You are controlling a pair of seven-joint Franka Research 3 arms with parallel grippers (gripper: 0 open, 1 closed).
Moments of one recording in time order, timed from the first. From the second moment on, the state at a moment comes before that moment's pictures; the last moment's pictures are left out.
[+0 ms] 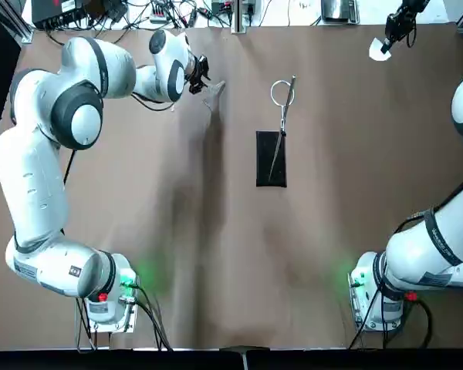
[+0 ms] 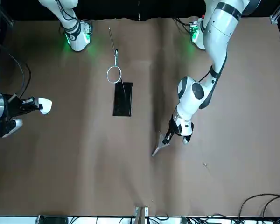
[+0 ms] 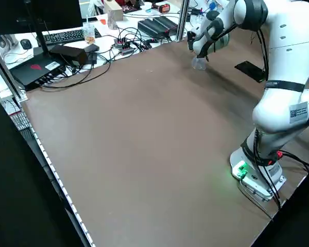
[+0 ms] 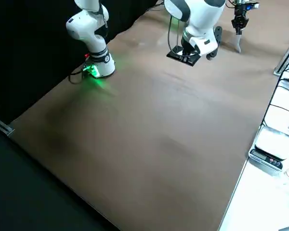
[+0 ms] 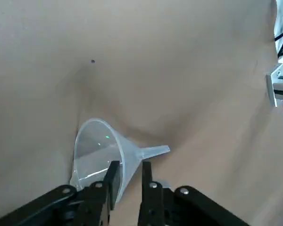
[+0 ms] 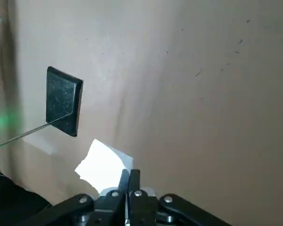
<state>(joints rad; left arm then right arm) -0.29 0.63 -0.25 -1.87 -0.23 2.97 -1.21 -0.07 0.36 -0.09 -1.42 0.31 1.41 -0.47</state>
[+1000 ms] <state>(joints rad) -0.29 0.63 -0.25 -1.86 -0.23 2.97 -1.21 -0.07 0.36 -0.09 -1.42 0.29 1.41 -0.47</state>
